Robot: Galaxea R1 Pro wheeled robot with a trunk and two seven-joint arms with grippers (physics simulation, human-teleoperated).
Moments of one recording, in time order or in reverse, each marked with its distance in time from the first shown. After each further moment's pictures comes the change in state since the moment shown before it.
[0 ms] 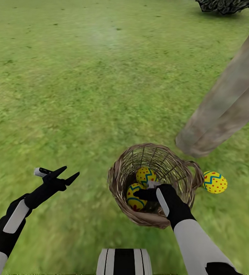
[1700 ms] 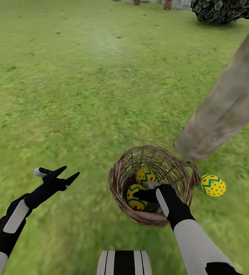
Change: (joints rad) left arm 0.000 -0.001 0.001 -0.002 0.002 0.000 -0.002; right arm 0.001 0.000 0.006 0.006 -0.003 0.005 0.002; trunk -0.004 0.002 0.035
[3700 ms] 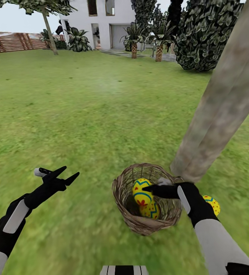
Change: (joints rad) left arm 0.000 0.002 0.002 0.002 -0.001 0.002 0.002; right arm 0.005 -0.164 -0.067 -0.064 -0.030 0.080 0.401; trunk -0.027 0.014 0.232
